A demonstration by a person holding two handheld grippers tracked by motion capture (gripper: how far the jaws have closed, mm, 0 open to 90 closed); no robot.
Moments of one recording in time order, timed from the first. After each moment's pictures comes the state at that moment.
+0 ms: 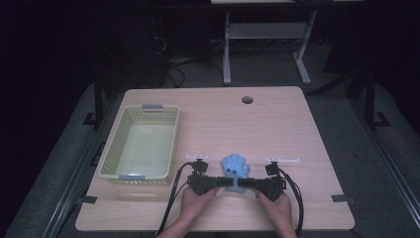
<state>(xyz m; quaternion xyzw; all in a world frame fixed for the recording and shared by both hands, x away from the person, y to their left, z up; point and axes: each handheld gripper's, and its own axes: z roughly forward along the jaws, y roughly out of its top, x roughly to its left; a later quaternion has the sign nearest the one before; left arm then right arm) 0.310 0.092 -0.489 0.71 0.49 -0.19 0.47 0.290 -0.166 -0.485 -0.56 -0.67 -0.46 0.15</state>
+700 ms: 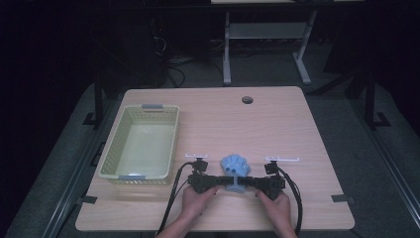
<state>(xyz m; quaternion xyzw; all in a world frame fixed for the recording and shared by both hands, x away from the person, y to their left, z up) 0.313 0.092 -0.491 0.70 0.49 -0.20 0.48 0.291 -0.164 -0.482 -0.56 -0.67 -0.47 0.14</state>
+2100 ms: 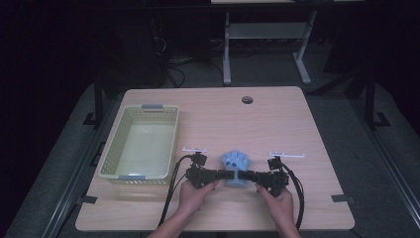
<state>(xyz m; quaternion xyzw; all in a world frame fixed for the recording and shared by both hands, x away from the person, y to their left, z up) 0.315 0.094 -0.457 0.71 0.46 -0.19 0.50 0.288 -0.166 -0.452 -0.53 -0.67 -0.50 0.12</state>
